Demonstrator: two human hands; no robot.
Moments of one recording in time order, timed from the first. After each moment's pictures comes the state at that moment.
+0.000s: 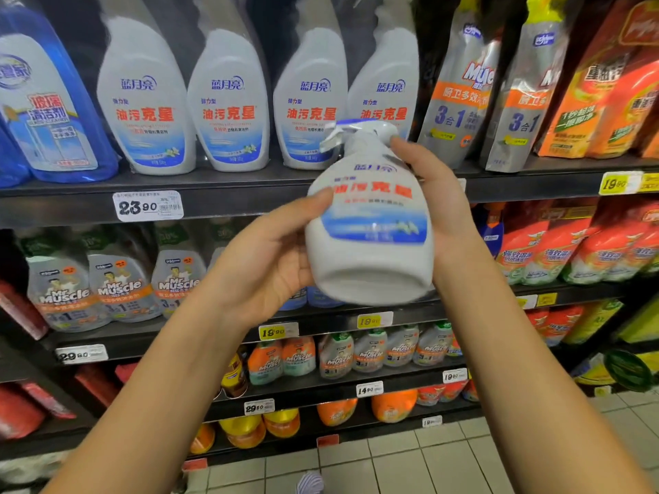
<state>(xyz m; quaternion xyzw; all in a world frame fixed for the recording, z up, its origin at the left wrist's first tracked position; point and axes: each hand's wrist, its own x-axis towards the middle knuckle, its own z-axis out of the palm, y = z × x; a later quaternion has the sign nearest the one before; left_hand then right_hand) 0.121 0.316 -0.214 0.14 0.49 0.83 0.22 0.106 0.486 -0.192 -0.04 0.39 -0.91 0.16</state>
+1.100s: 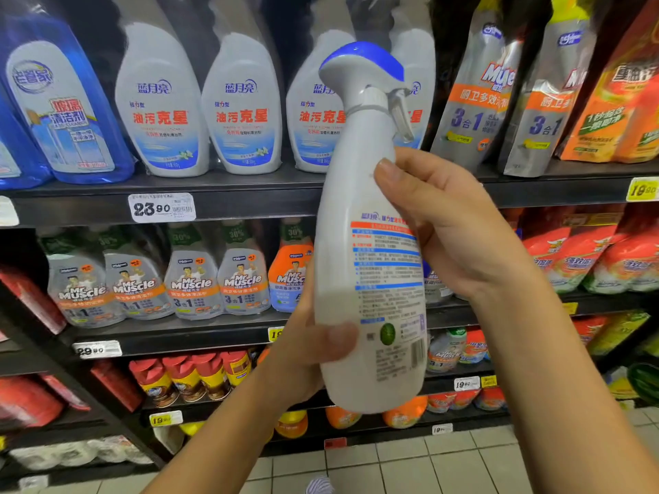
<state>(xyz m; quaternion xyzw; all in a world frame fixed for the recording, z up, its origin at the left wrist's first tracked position) 0.156 0.327 -0.273 0.30 0.45 0.81 0.24 0.132 0.488 -0.189 -0.19 0.61 -0.77 -0.02</state>
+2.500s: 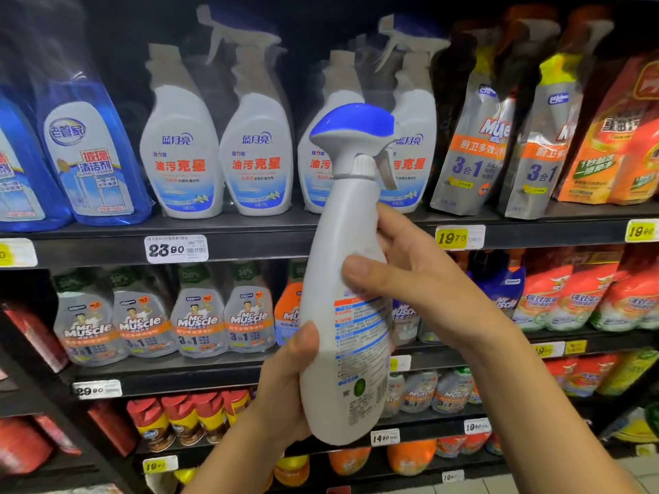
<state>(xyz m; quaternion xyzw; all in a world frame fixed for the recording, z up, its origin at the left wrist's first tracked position) 0.134 0.319 -0.281 0.32 0.37 0.84 0.22 0.128 0.468 -0.191 -0.27 0.67 -0.70 0.01</state>
